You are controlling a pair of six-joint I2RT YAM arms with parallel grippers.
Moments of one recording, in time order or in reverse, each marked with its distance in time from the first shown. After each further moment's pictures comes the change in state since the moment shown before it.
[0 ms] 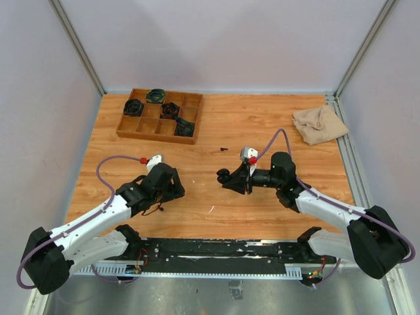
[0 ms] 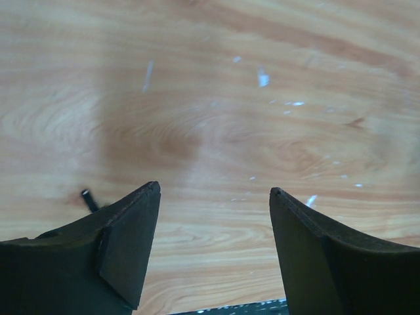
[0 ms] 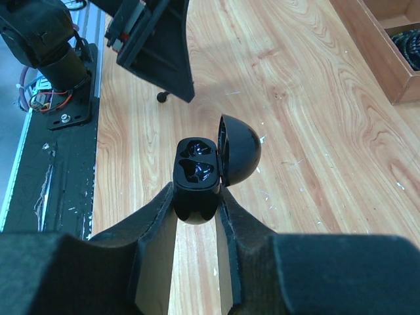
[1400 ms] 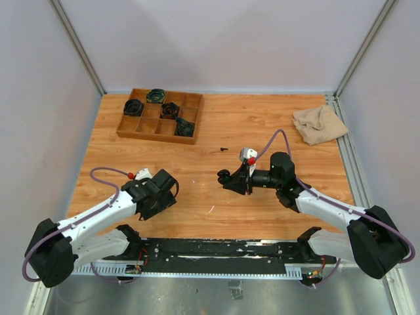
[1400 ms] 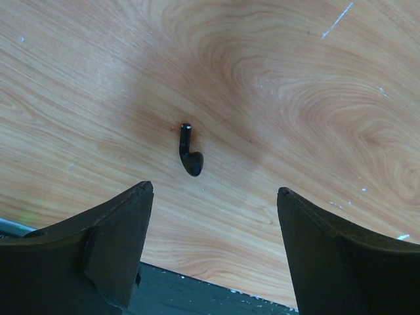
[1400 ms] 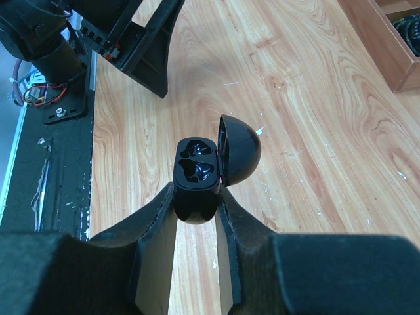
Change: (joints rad) left arm 0.011 0.062 -0.024 -0.354 -0.072 -0.367; right arm 0.000 0.001 0.000 -0.035 0.017 -0.018
